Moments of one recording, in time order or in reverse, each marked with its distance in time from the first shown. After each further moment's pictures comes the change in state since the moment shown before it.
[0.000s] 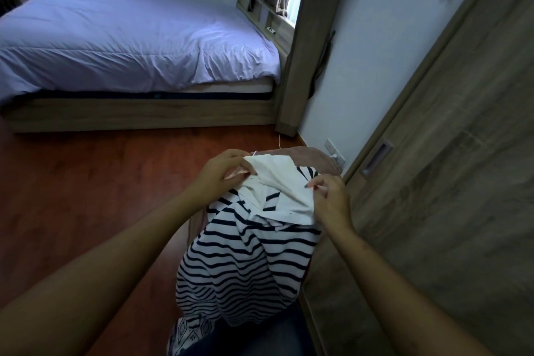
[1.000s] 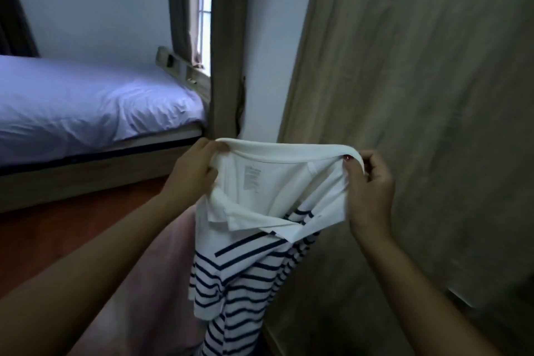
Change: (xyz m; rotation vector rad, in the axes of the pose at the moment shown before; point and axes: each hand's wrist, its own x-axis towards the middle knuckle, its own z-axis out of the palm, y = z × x) left_hand 0.048 0.189 0.016 0.225 0.117 0.178; right_hand -0.090 -0.049 -0.237 0.340 0.591 -0.206
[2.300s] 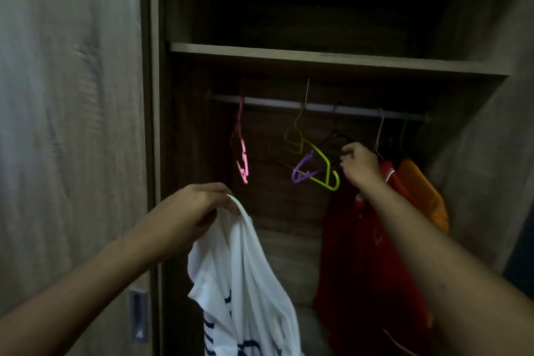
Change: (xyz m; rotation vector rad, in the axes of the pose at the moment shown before) left_hand -0.067 0.573 0.134 -0.240 -0.337 0.959; right_hand 0.053 -0.071 -0.644 -0.866 0.530 0.263
